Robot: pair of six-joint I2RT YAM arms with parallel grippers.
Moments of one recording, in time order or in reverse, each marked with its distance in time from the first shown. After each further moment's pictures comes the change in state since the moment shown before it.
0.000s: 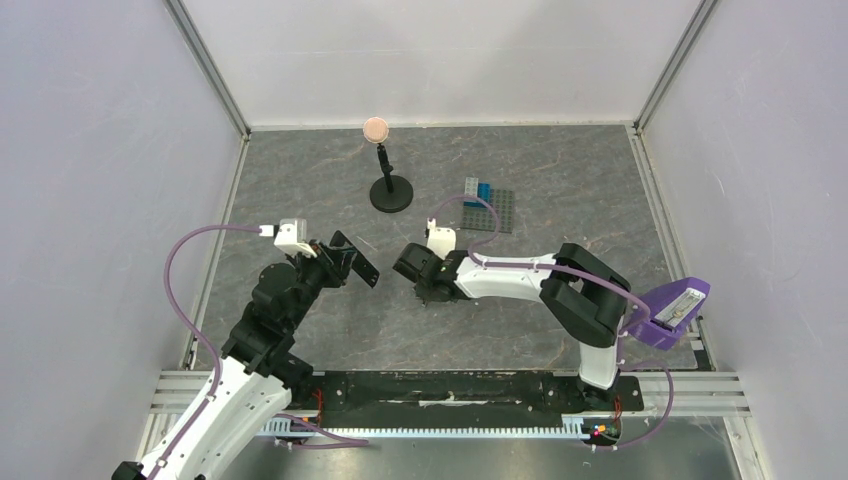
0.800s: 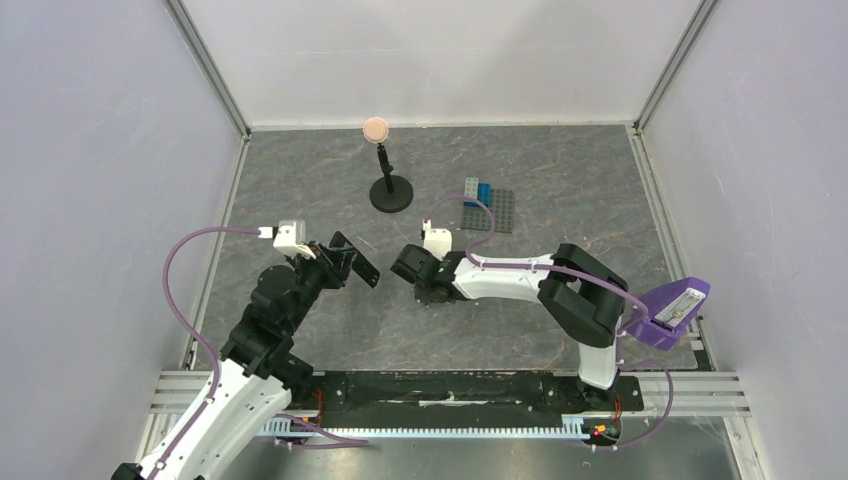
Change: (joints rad) left arm -0.011 -0.020 -0.005 0.000 -0.011 -0.005; right arm 0.014 0.015 0.022 -0.016 -0.011 -0.027
